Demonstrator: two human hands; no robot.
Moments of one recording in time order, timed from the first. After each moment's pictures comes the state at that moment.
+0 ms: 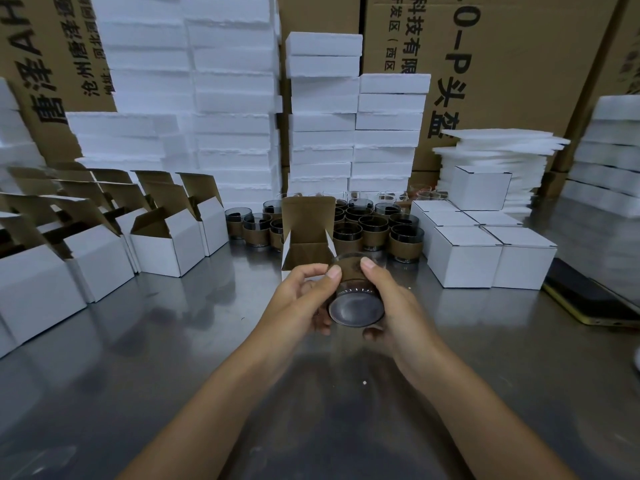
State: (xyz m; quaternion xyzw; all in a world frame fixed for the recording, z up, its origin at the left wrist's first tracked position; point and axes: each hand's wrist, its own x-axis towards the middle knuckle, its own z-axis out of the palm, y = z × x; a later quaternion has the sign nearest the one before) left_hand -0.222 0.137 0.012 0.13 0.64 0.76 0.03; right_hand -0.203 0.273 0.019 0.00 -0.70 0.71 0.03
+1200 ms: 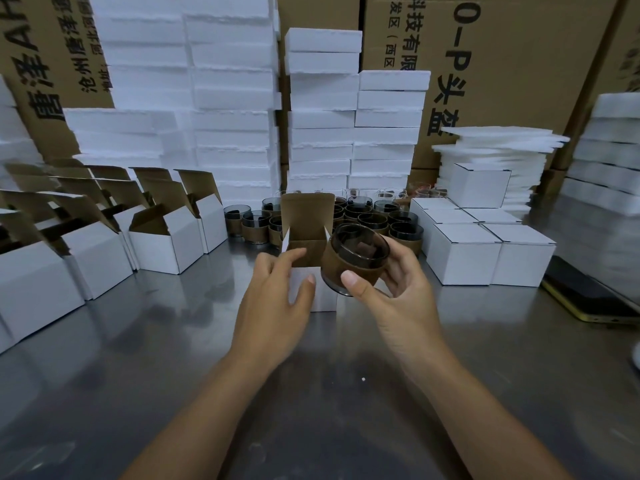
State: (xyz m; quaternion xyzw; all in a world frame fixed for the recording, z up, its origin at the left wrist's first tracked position) left_hand -0.237 0.123 -0.002 0.12 0.87 0.40 -0.27; right_hand -0.207 0.274 0.009 0.13 -0.65 0.71 0.23
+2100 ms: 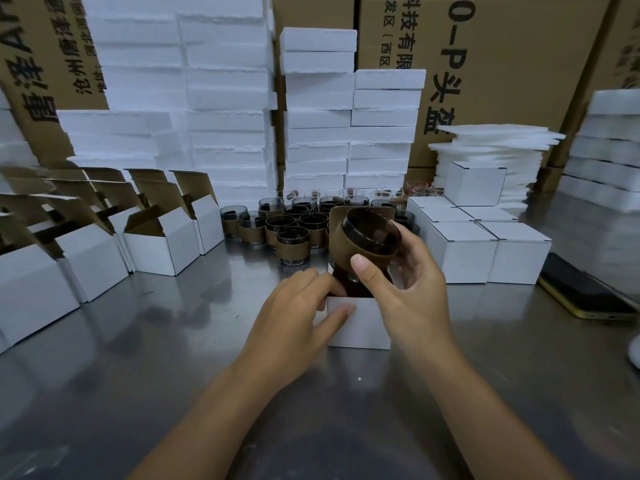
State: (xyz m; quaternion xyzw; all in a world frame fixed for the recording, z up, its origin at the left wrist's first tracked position) left_hand -0.216 0.135 0.006 0.32 0.86 0.28 -0.29; right_hand -0.204 0.280 0.019 0.12 -0.68 0.65 0.31
